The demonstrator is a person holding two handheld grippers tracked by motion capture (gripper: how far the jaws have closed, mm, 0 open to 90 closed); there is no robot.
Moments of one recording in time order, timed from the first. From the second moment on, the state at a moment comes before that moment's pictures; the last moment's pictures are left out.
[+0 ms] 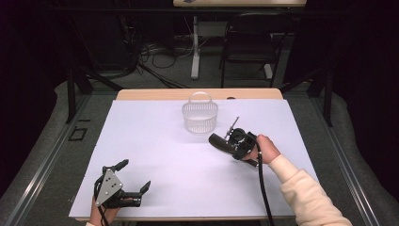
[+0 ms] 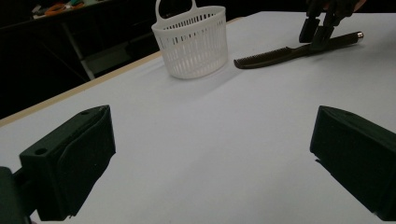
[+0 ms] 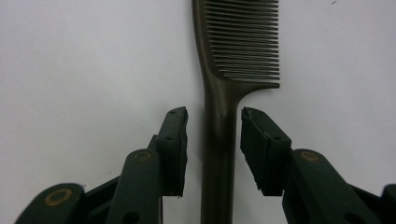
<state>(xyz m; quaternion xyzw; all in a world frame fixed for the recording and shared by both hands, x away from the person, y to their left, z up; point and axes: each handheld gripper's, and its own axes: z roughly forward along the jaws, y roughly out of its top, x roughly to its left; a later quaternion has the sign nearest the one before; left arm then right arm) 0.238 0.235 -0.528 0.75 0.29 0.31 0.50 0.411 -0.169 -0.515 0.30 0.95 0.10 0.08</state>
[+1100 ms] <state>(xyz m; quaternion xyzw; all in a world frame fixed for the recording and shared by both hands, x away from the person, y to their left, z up) 0.239 0.234 -0.529 0.76 0.28 0.31 0.50 0.412 -0.172 -0.522 0.32 0.94 0.09 0.10</state>
